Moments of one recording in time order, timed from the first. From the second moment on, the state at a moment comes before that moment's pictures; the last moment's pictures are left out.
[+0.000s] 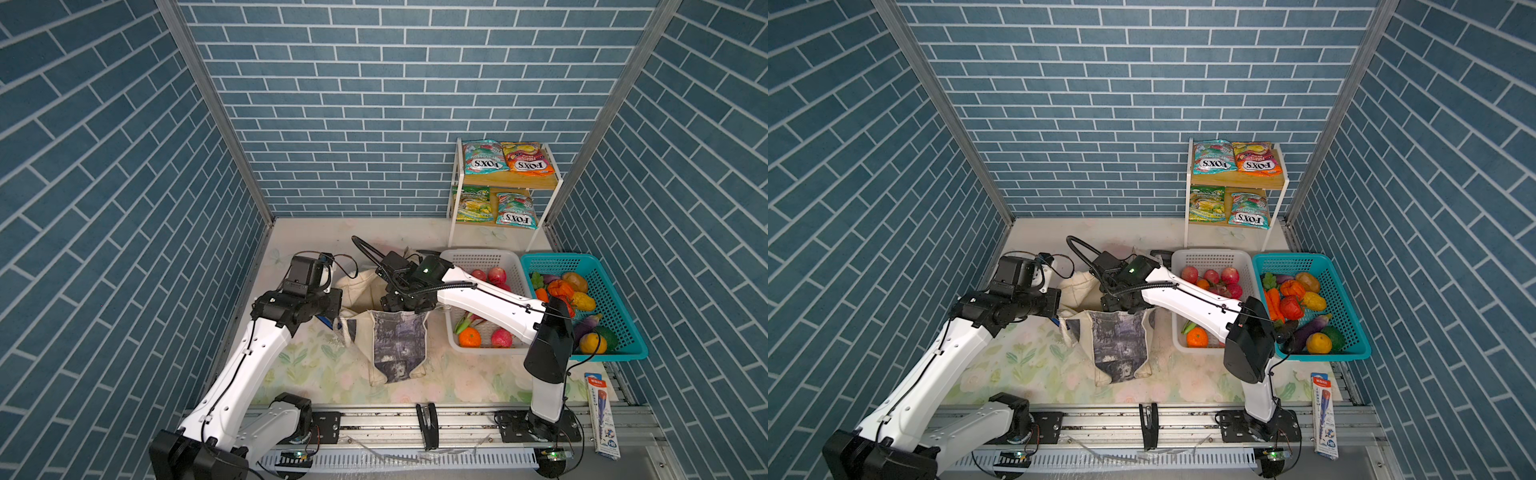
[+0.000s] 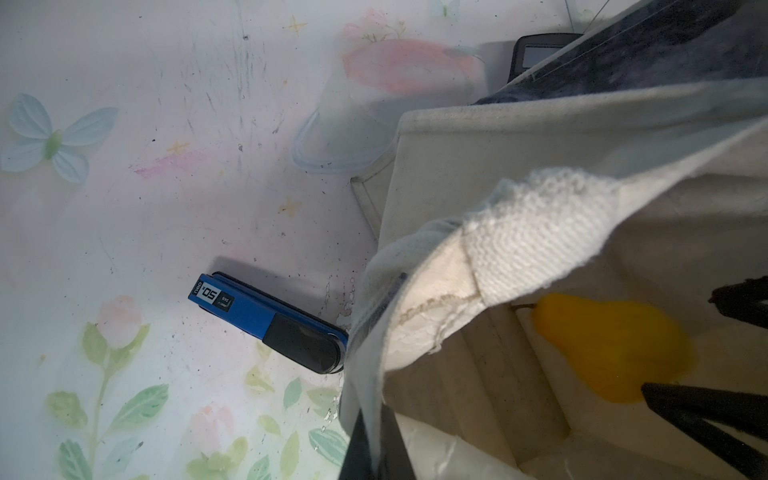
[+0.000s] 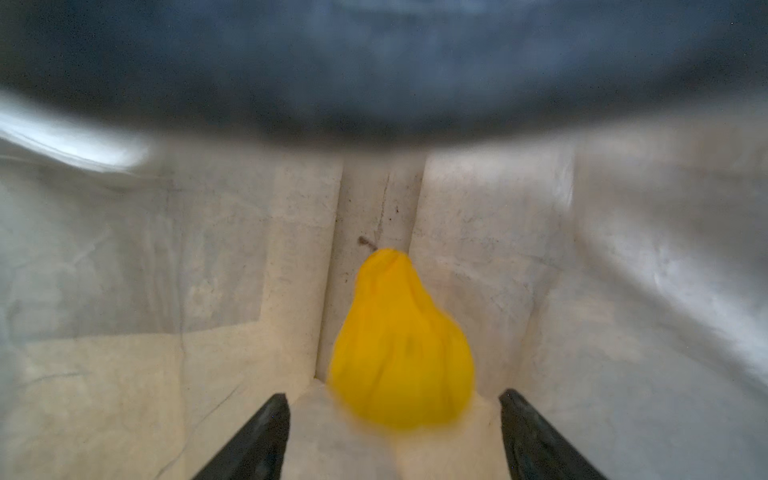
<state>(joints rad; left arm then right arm) -0.27 1.04 1.00 -0.87 0.06 -0.11 1.07 1.91 1.80 -1.13 0.08 0.57</state>
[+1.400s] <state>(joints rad) -0.27 1.04 1.00 -0.86 0.06 -0.11 0.68 1.22 1.39 -1.10 0.40 0.63</state>
